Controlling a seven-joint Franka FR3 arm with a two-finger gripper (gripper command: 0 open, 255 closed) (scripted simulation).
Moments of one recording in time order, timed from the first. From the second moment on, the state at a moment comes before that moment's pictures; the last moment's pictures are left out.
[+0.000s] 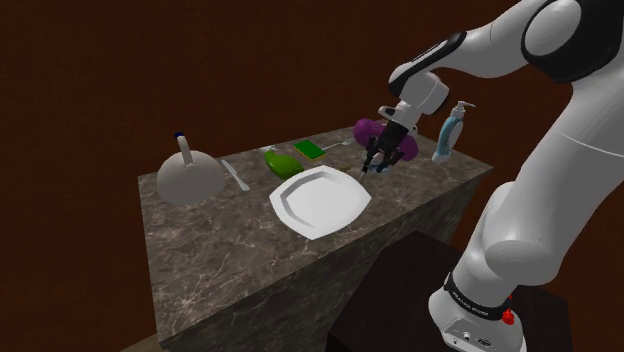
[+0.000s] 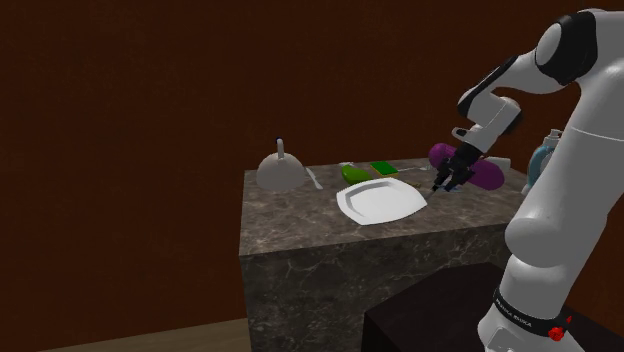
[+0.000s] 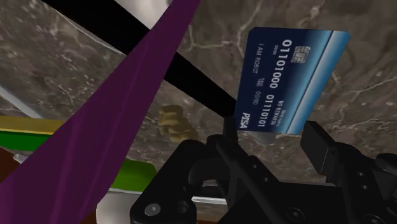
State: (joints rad) arm 0.03 -0.09 -0.80 -2.33 0.52 1.96 -2.27
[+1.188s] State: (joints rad) arm 0.01 -0.06 -0.79 -2.32 0.53 1.96 -2.29
